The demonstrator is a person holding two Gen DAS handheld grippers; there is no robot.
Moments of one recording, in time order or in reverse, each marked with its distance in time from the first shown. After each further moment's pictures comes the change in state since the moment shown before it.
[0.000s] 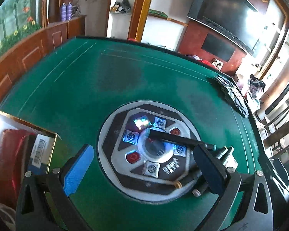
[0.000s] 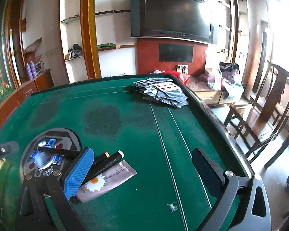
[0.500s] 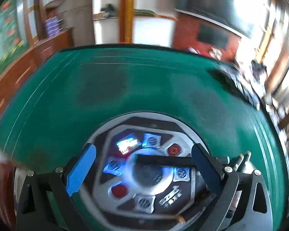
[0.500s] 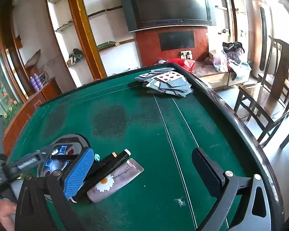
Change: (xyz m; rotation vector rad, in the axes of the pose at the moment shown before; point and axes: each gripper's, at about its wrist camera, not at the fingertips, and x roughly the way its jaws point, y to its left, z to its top) left arm 0.061 -0.047 0.013 0.214 0.003 0.057; right arm 0.001 -0.019 0.007 0.136 0.055 0.100
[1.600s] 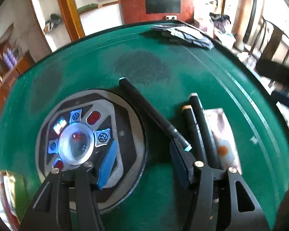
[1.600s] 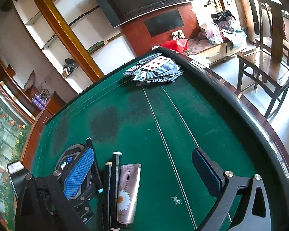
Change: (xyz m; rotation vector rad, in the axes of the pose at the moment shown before) left arm -0.016 -0.093 -0.041 0.297 0.112 -0.120; right arm 0.010 -0.047 0.008 0.215 0.083 0.084
